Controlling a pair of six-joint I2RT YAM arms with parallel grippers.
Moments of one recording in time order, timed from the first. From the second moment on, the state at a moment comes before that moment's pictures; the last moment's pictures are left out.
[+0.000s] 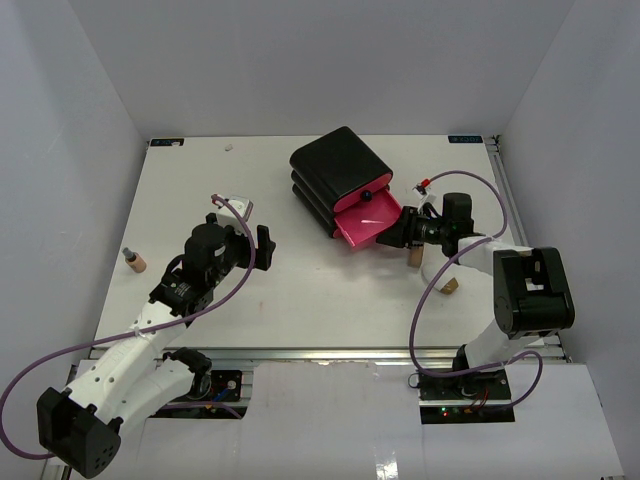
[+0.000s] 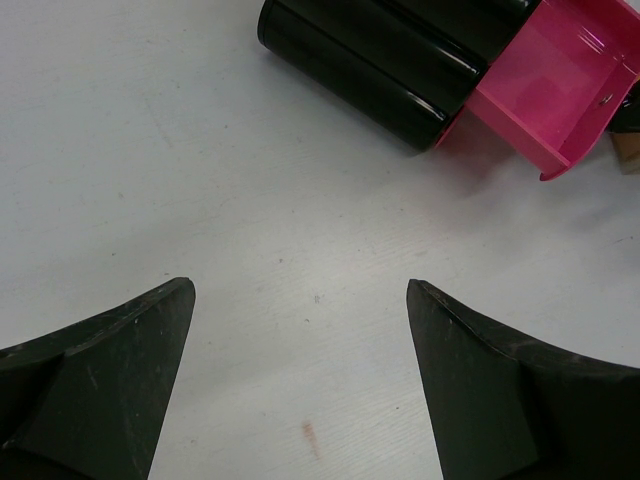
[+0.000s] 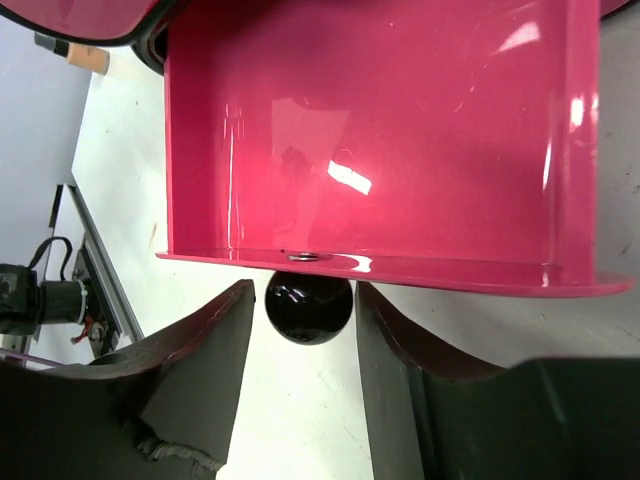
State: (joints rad) left arm -0.50 0.84 0.68 -0.20 -0.09 -0.13; right arm 0.12 1.61 0.74 0.26 -0.87 0.34
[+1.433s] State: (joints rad) left arm -0.50 0.80 0.68 -0.20 -0.05 -0.13; right arm 0.09 1.48 0.81 -0.26 -0.27 0.06
